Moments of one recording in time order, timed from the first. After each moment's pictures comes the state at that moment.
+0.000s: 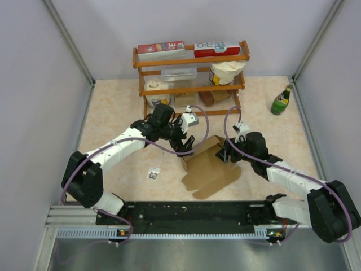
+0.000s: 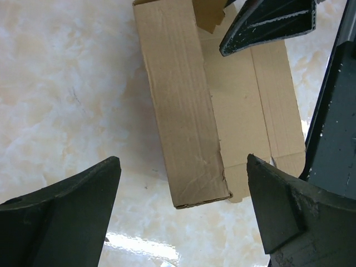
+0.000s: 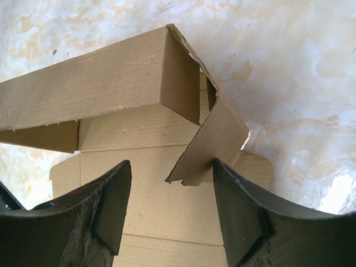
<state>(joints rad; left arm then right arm) -0.61 1.49 1.10 -0.40 0.58 0.29 0.43 1.12 0.40 0.16 -0.30 0.33</state>
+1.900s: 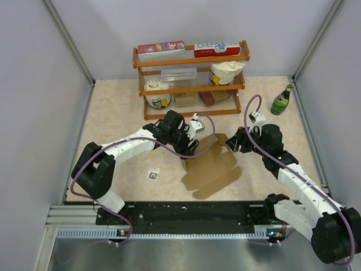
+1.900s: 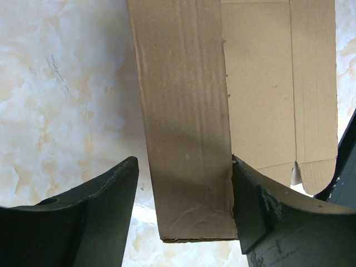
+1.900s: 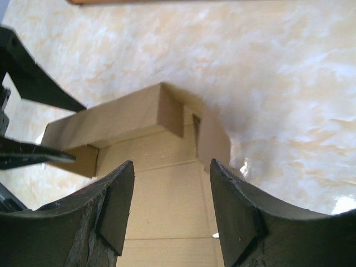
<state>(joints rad) -0.68 1.61 1.07 -0.36 0.44 0.24 0.31 0.92 0.51 -0.05 -0.31 0.34</state>
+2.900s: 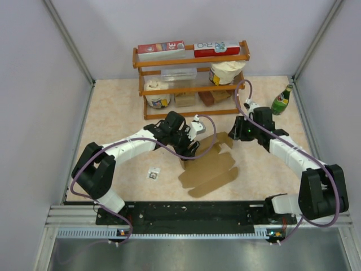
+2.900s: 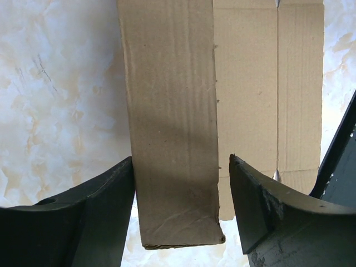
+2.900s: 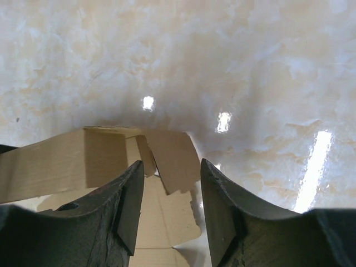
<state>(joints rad) -0.69 1.61 1.07 -0.38 0.45 0.23 0.22 1.33 0.79 -0.20 -0.26 0.29</state>
